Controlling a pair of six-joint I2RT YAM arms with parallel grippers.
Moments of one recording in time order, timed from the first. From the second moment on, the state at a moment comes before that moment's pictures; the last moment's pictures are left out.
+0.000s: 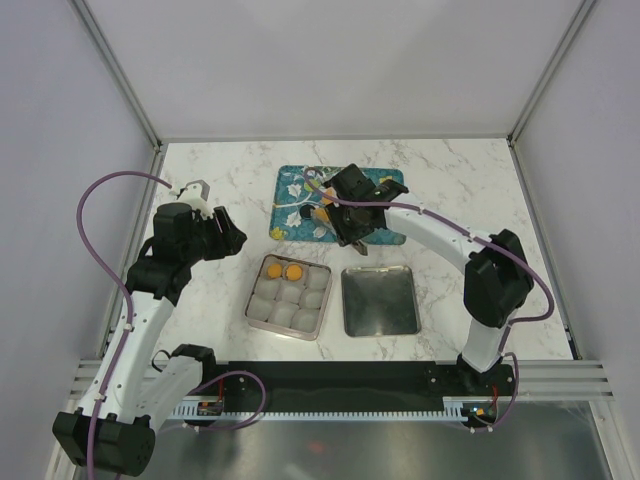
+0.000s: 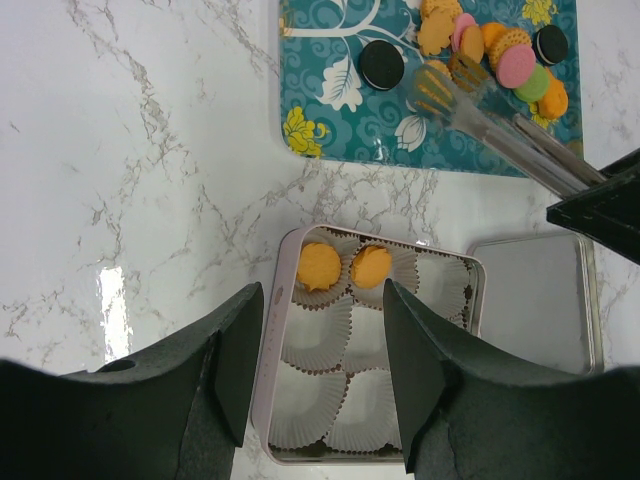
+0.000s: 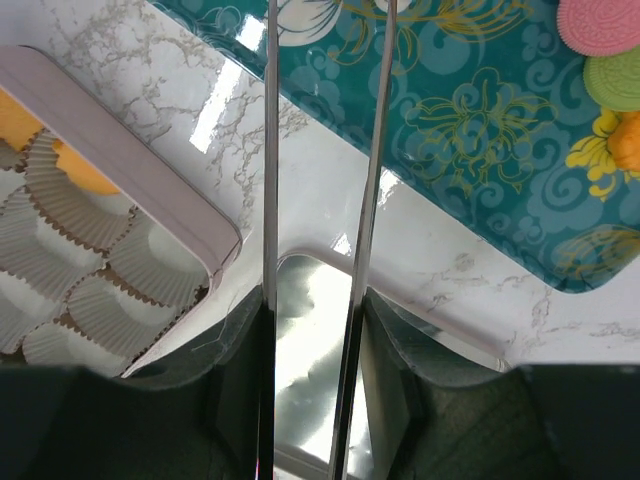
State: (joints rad) left arm -0.15 0.86 0.88 -0.59 0.14 -0.33; right arm 0.70 1.83 1.53 -0.76 0.02 0.20
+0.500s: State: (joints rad) left arm -0.15 0.86 0.88 -0.59 0.15 -0.33; right arm 0.84 1.46 1.44 -0.86 0.04 0.24
